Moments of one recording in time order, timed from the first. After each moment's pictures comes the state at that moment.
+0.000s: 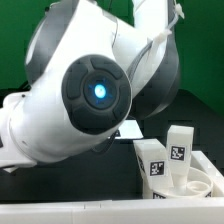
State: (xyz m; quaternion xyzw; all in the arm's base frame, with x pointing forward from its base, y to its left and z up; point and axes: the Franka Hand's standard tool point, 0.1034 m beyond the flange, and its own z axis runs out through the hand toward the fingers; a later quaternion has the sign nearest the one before) arm 0.519 -0.155 0.029 0.84 0.22 -0.48 0.13
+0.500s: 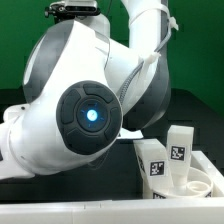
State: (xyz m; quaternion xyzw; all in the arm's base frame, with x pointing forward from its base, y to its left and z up) arm 0.507 -0.161 0.012 0.84 0.22 -0.48 0.13
